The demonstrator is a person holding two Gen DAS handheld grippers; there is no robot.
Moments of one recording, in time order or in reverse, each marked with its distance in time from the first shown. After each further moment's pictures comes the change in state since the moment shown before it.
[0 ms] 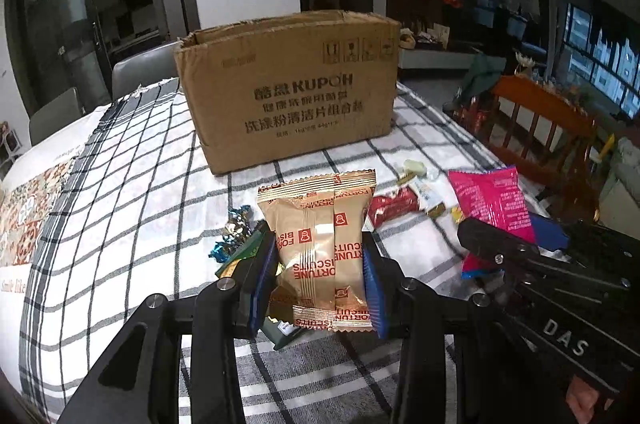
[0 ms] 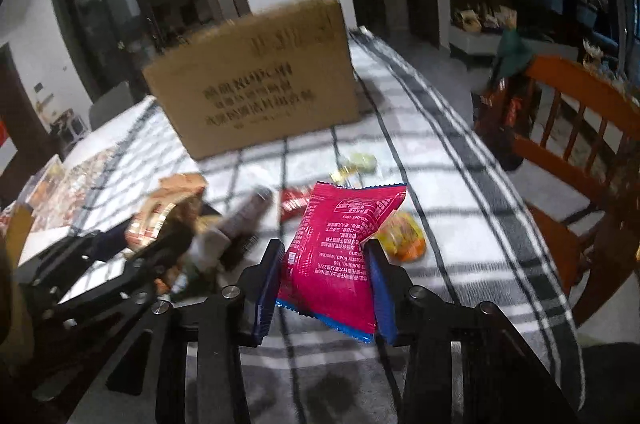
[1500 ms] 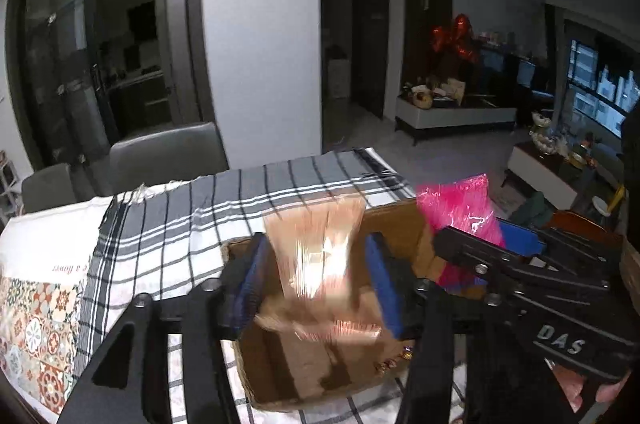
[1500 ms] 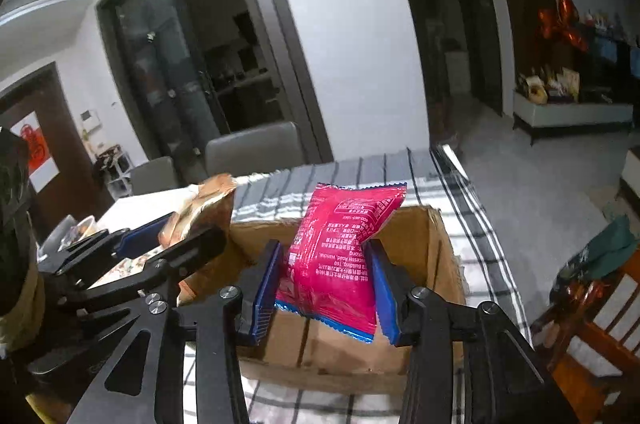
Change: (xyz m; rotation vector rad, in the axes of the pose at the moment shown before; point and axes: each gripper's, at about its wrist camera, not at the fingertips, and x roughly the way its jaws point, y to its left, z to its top) left arm 0.068 0.094 0.229 -0.032 -0.154 0.023; right arm 0.098 0.031 0.241 -0.044 -0.123 0.188
